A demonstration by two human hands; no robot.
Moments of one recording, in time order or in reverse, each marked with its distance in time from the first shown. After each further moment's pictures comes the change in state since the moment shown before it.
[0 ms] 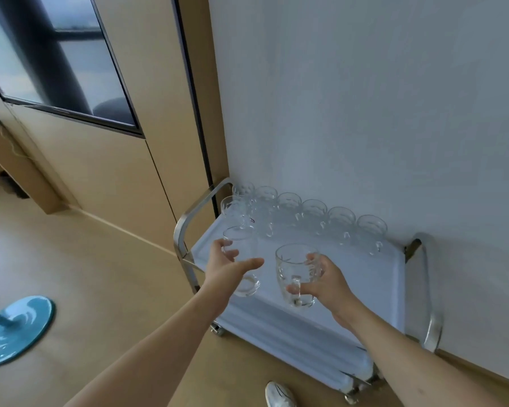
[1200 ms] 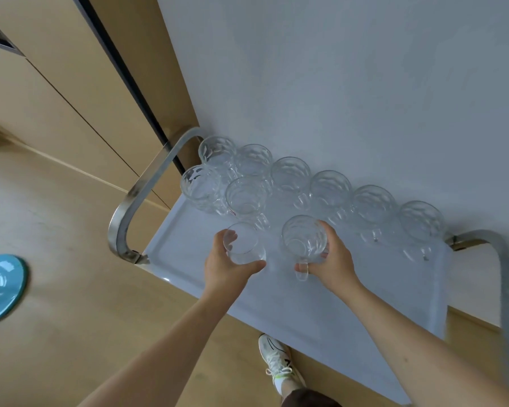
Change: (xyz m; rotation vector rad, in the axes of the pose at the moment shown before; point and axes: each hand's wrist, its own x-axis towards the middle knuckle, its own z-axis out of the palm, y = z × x) left_hand 0.207 -0.071 0.077 0.333 0.068 -0.121; right_hand 0.234 0.077 -0.031 -0.322 0.094 0.107
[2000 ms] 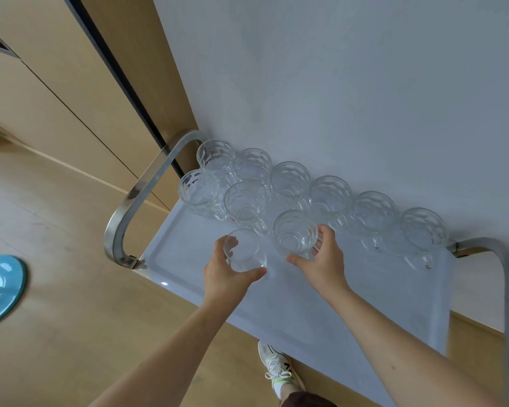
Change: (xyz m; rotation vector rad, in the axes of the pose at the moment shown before) left_hand 0.005 -0.001 0.005 0.027 0.000 0.017; right_hand 0.014 -0.012 0.025 0.122 0.129 0.035
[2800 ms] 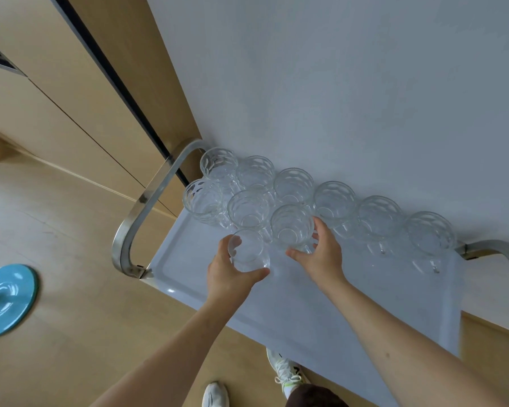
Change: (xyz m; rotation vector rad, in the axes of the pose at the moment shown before) left_hand 0.011 0.014 -0.005 0.056 -0.014 0.034; right_hand 0.018 -0.020 0.008 -0.110 0.006 -0.016
